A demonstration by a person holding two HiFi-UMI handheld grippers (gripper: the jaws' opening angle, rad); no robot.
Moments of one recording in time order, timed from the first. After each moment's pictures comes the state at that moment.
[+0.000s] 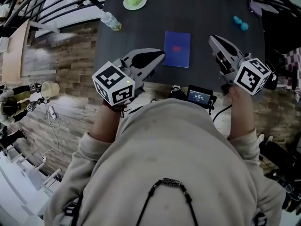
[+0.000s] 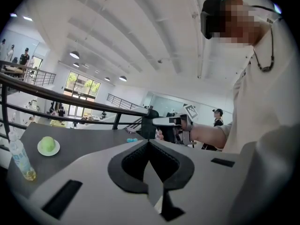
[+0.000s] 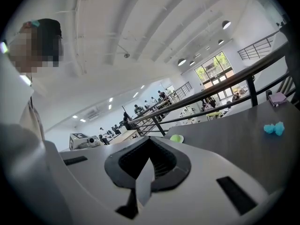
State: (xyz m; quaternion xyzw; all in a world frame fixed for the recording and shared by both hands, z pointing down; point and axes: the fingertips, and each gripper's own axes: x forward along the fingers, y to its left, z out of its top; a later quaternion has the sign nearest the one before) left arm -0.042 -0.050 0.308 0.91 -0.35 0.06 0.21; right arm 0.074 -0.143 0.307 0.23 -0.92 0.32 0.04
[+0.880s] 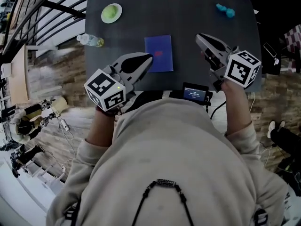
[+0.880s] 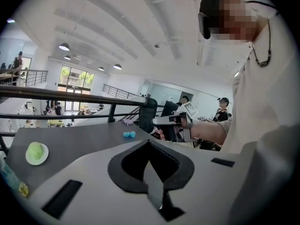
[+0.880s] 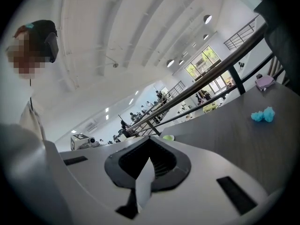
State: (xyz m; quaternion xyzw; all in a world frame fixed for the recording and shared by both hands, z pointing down) left arm 0.034 -0.127 0.325 0.91 -0.32 0.13 0.22; right arm 0.158 -0.210 0.344 0.24 -0.89 0.38 0.00
